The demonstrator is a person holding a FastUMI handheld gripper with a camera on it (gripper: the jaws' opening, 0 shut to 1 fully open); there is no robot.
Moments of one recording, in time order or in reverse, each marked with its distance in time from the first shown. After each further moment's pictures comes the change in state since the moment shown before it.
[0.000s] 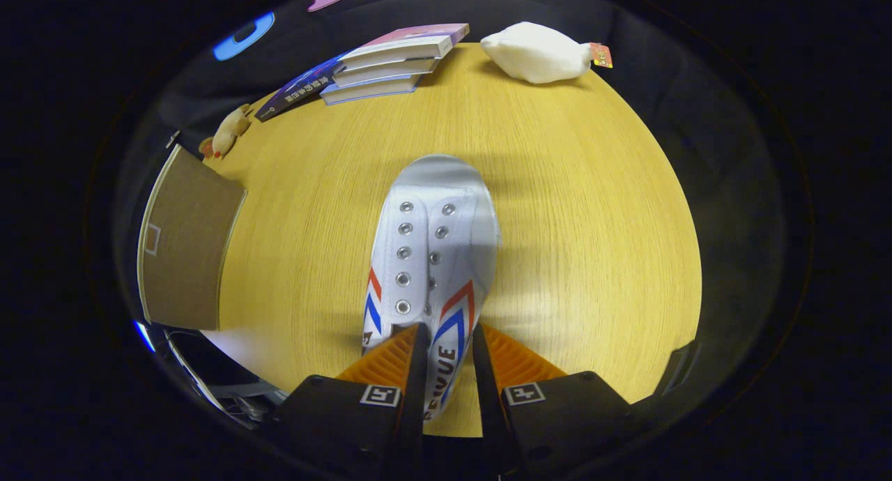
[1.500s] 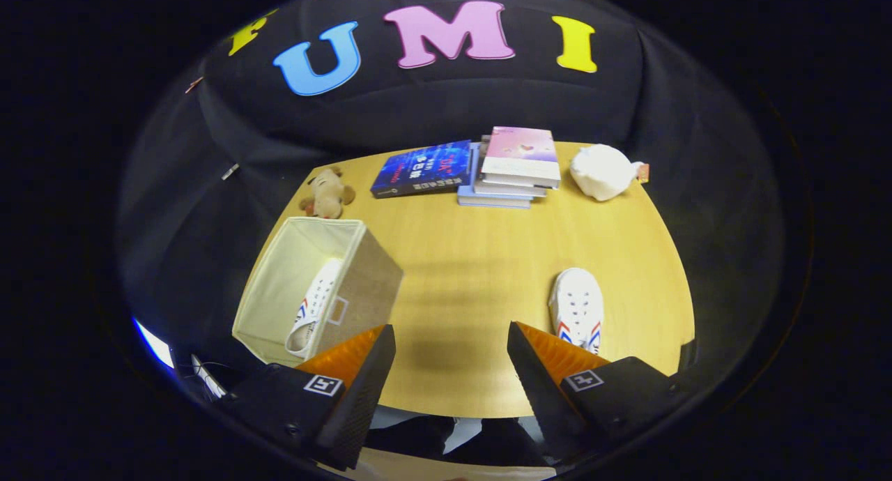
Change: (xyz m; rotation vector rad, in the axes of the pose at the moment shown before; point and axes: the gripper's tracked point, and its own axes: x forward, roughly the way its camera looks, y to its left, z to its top) arm -0.159 0.193 0.067 -0.012 -0.321 0.066
